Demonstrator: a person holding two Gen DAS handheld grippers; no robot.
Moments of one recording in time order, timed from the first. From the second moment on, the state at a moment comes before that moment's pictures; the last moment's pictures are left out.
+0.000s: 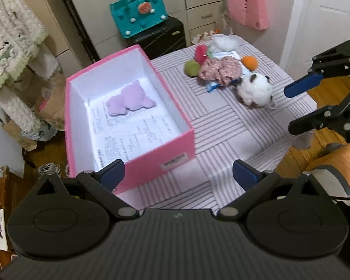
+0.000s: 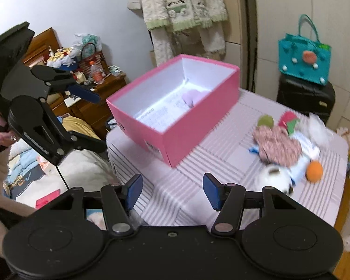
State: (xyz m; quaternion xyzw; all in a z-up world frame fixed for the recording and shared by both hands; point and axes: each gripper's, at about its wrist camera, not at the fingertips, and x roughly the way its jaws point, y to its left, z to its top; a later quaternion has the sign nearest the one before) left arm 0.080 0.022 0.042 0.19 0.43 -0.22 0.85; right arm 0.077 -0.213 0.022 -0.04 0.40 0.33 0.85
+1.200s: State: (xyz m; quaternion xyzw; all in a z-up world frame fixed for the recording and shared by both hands) left arm 0.122 -0.115 -0.058 0.10 0.34 -0.32 0.88; right arm 0.085 -0.287 -0.133 -0.08 0.23 0.17 0.95
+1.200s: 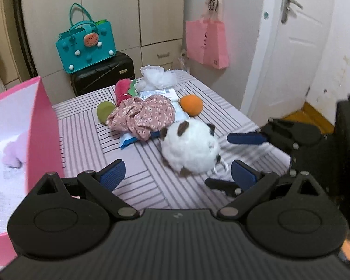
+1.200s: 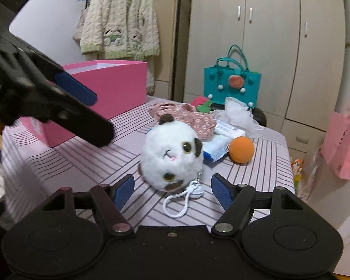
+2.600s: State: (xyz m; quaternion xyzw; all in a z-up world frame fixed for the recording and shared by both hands) left arm 0.142 -0.132 -0.089 0.02 0.38 -0.31 0.87; right arm 0.093 -0.254 -0.126 -0.01 0.24 0.17 0.96
